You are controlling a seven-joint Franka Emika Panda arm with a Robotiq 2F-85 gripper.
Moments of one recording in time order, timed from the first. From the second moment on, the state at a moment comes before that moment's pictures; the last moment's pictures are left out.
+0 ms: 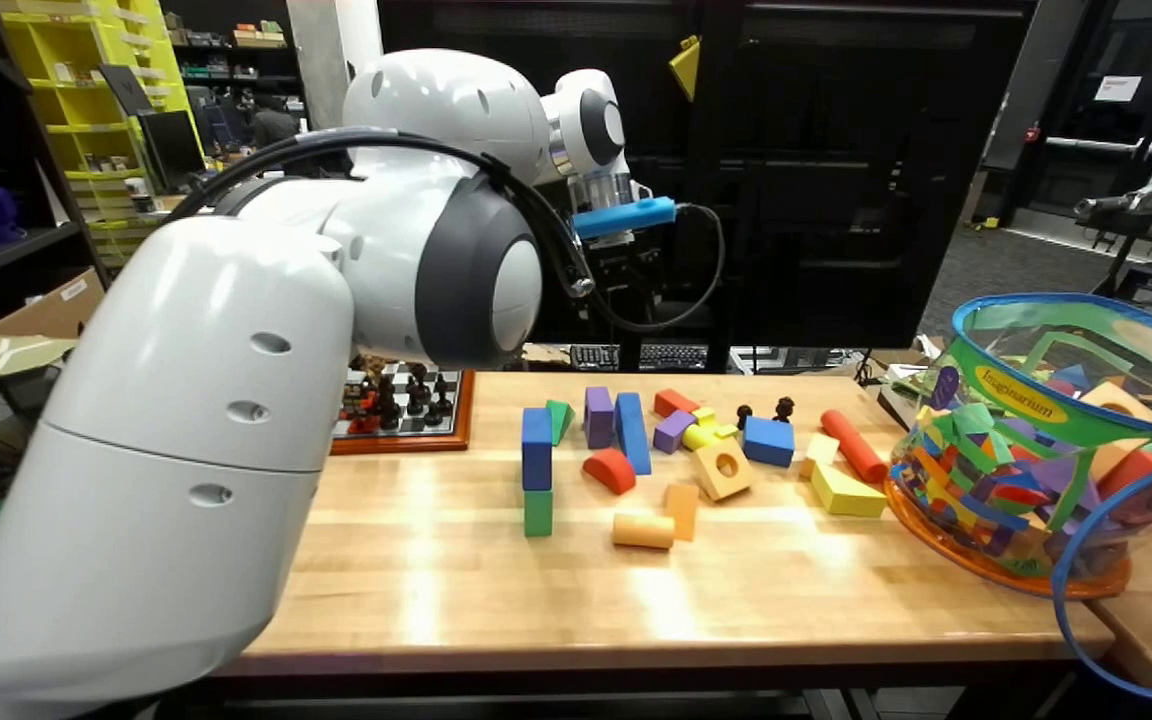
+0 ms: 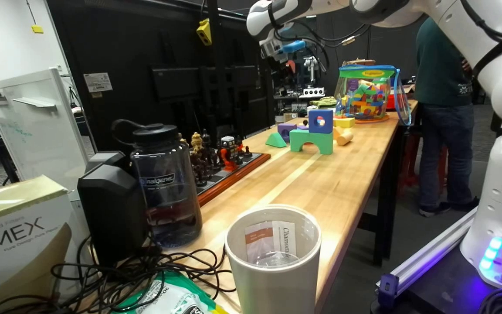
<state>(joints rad) 0.03 0.66 0.03 -0.95 -0.31 1.48 -0.41</state>
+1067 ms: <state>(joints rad) 0.03 0.68 0.03 -0.93 -0.31 1.48 -0.41</state>
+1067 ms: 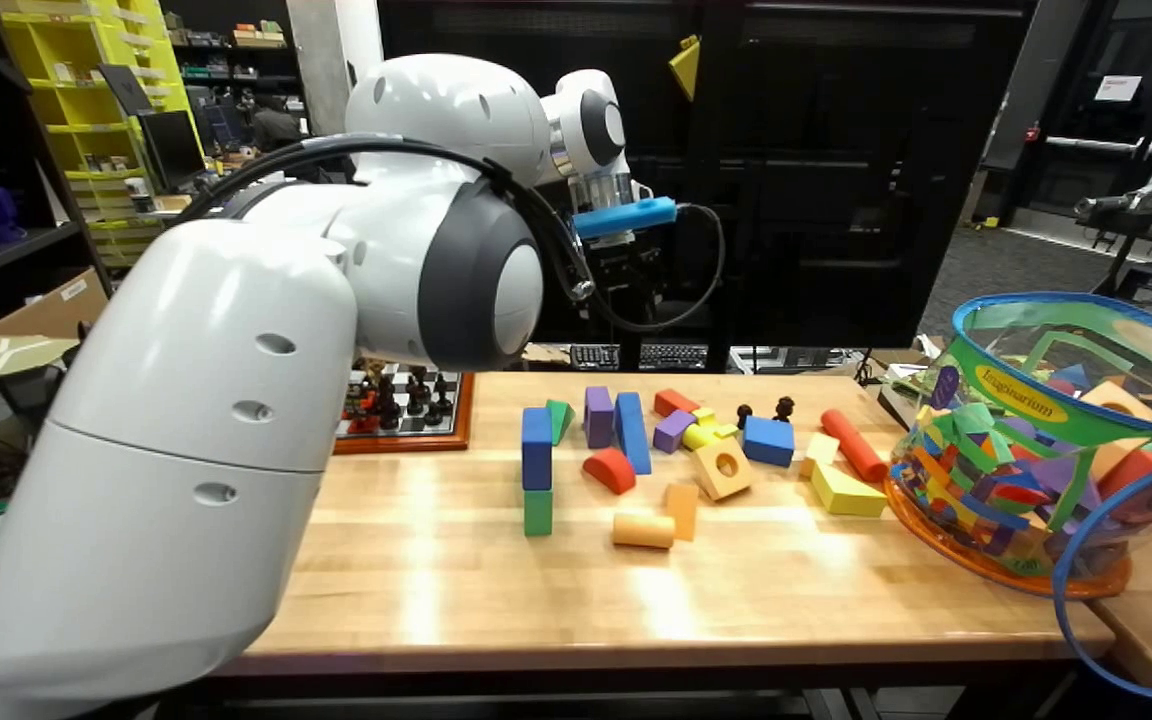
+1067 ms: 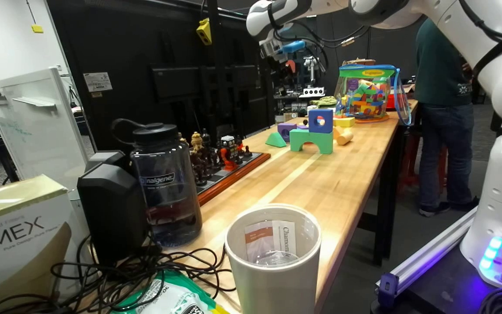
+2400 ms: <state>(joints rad) -0.04 0.72 0.06 -1.05 -0.20 2.12 -0.47</state>
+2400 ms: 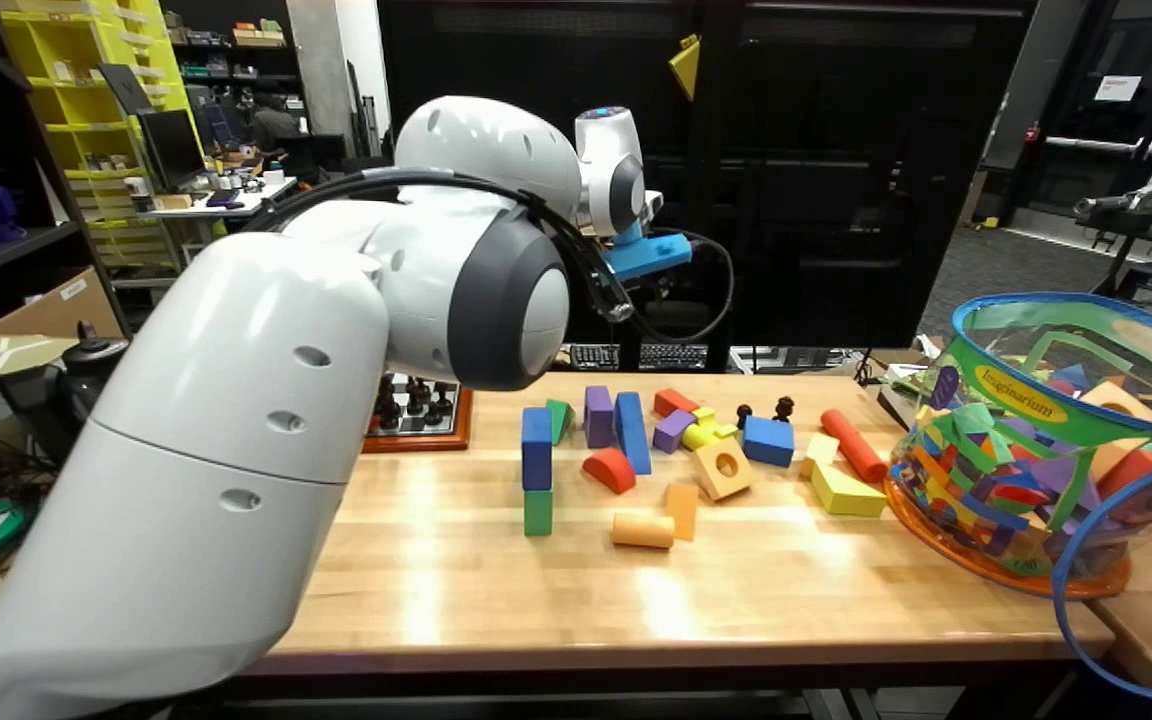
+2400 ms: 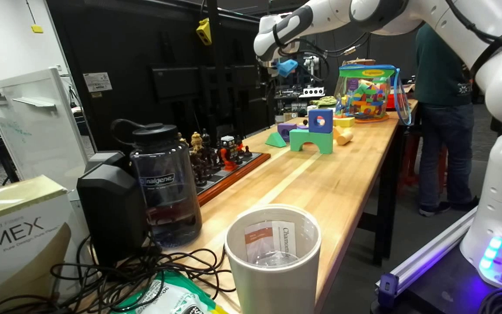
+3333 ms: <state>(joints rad) -0.06 0.55 0.07 -1.45 -0.13 2.50 -0.36</state>
